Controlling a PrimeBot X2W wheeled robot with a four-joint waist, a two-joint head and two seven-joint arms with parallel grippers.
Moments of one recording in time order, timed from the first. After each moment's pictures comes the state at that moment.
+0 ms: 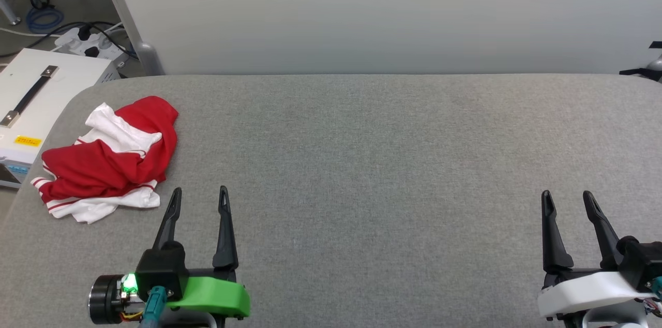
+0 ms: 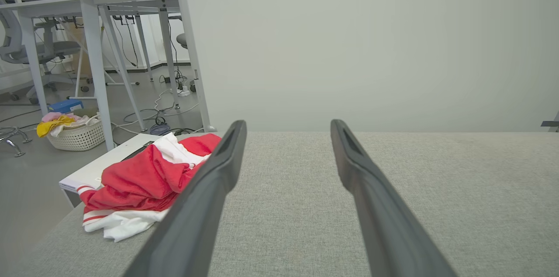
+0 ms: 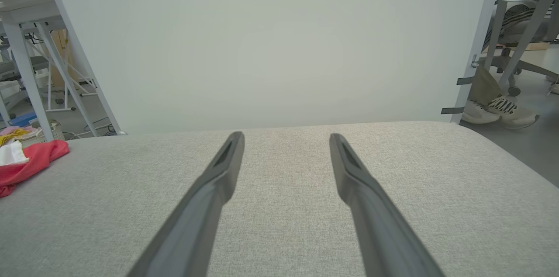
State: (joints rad) left arm 0.06 0.05 -0.08 -0.05 -0.05 0.08 -0.23; right arm 0.06 -0.05 -0.08 0.01 0.16 0.13 -0.23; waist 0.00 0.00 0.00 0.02
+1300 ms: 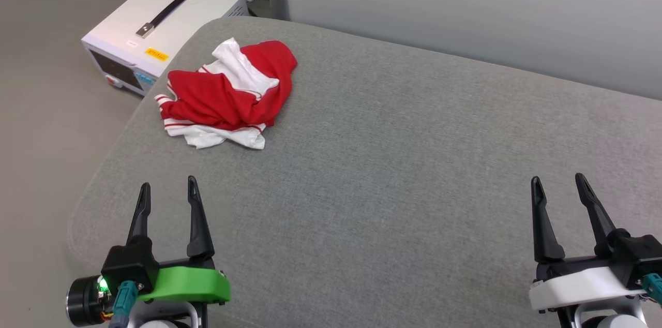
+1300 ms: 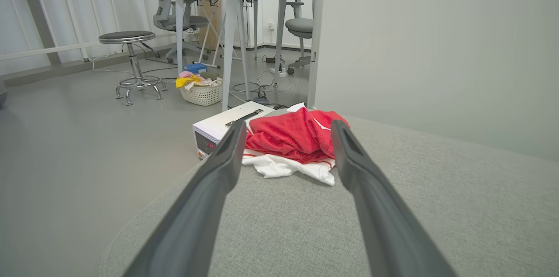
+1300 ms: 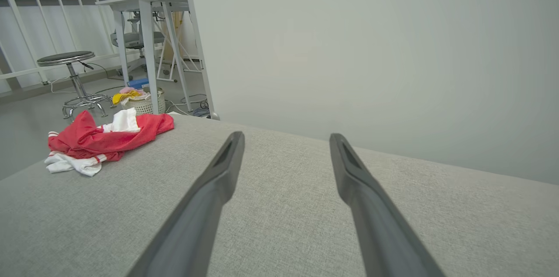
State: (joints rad) left arm 0.03 0.05 -0.01 -0.03 -0.11 0.11 -0.26; right arm 0.05 -0.05 -0.04 -0.05 0.09 0.13 -0.26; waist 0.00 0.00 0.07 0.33
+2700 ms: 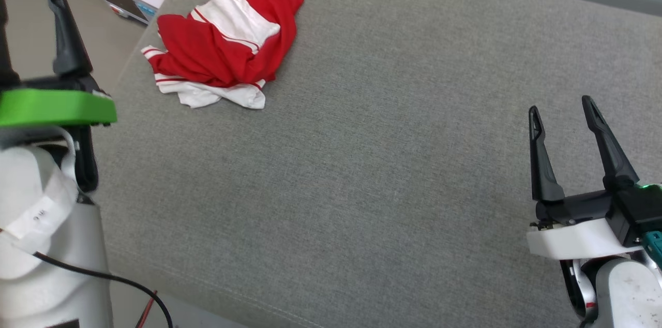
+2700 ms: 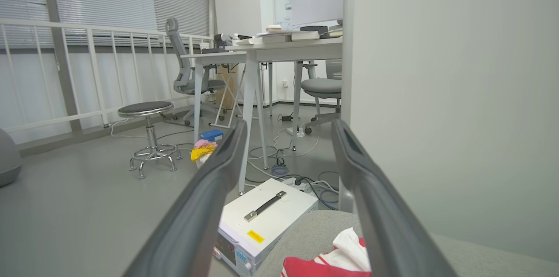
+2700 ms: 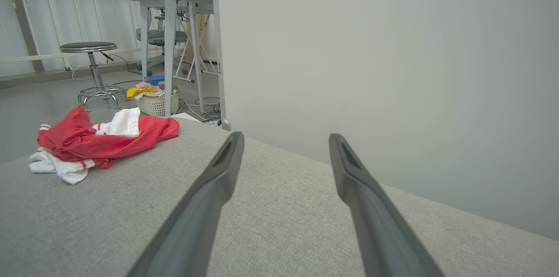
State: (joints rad) left arm -0.55 0.18 0.24 0.18 -0.17 -0.11 -0.26; right arm -0.10 -0.05 -0.01 -0.17 -0.07 0.13 -0.26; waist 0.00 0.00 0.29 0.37
